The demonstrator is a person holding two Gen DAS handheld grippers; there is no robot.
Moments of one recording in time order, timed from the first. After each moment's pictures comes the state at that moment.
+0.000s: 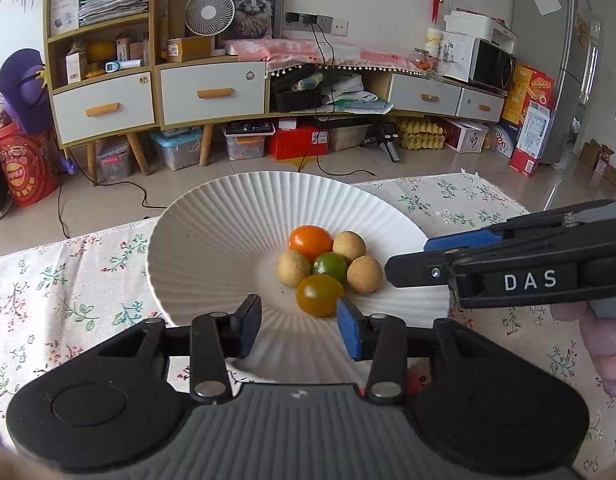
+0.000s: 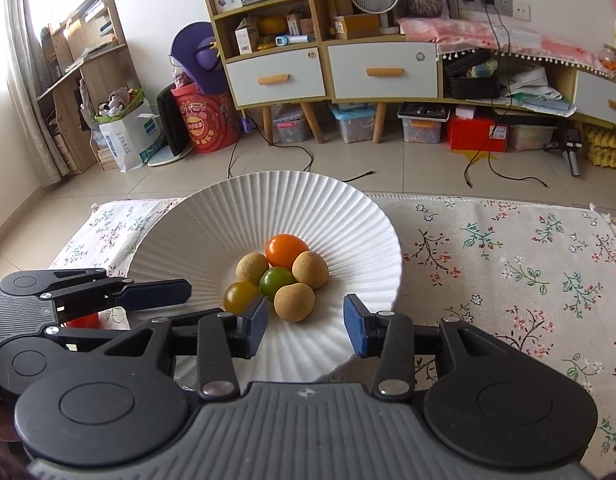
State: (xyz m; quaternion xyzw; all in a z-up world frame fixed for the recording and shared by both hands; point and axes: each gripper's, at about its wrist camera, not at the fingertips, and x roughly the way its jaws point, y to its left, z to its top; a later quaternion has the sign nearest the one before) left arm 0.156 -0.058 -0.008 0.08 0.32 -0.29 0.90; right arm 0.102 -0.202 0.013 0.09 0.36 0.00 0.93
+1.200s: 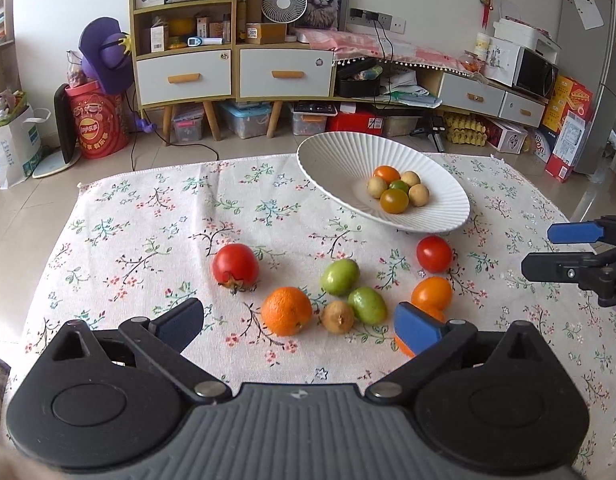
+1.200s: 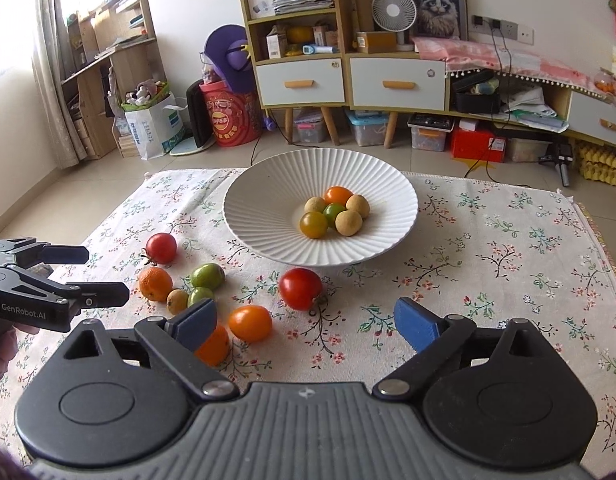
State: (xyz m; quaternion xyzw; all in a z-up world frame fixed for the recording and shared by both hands) left arm 0.085 0.045 0.005 0.06 0.35 -0.22 0.91; right arm 0.015 -0.160 0.026 0.05 0.35 0.02 0.94
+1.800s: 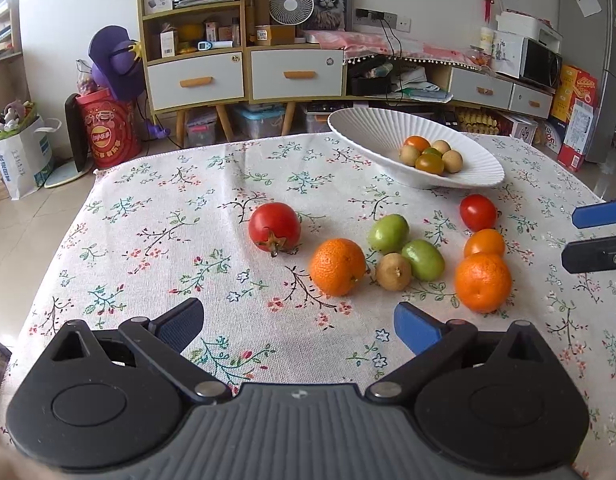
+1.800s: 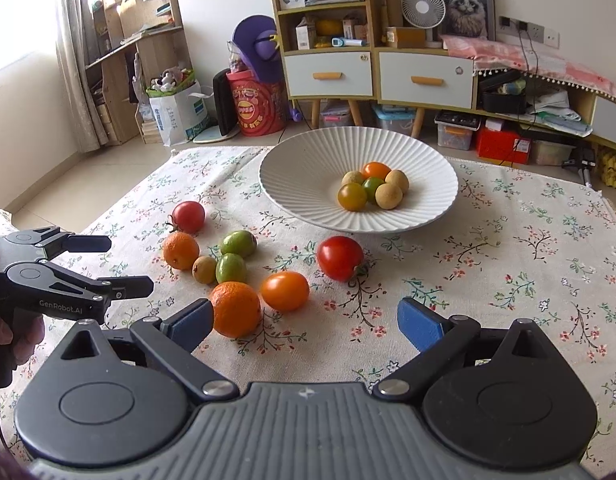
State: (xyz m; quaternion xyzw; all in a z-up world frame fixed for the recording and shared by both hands) left arm 0.085 0.069 -0.037 0.08 0.33 -0.21 0.92; right arm 0.011 -0.138 0.000 0.04 0.36 0.05 0.93
